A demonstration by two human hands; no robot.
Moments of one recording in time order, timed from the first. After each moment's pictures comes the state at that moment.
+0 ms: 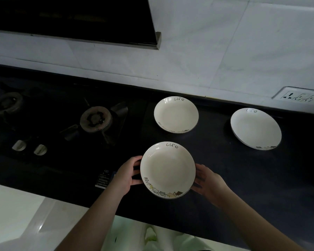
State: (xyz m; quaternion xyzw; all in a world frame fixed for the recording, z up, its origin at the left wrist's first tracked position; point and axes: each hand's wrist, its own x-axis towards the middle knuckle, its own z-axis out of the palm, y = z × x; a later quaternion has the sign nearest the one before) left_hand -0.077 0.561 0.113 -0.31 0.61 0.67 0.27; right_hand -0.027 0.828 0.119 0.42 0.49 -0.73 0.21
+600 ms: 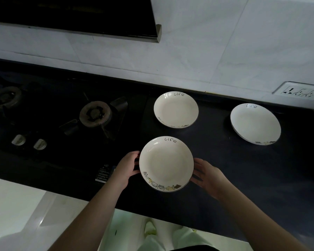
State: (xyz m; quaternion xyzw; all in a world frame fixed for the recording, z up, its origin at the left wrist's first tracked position) left_hand -0.078 0.557 0.106 -0.27 0.68 0.64 0.24; right_hand -0.030 0.828 0.125 0.41 0.50 -0.73 0.23
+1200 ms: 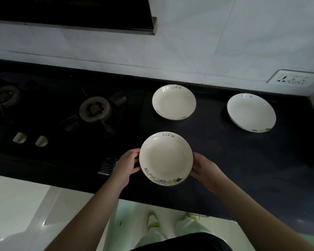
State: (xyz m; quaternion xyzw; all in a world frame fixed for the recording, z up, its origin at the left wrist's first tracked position) left_hand -0.057 0.547 0.100 -0.25 0.69 0.63 0.24; right_hand -0.008 0.812 0.119 0.38 0.56 -0.70 0.21
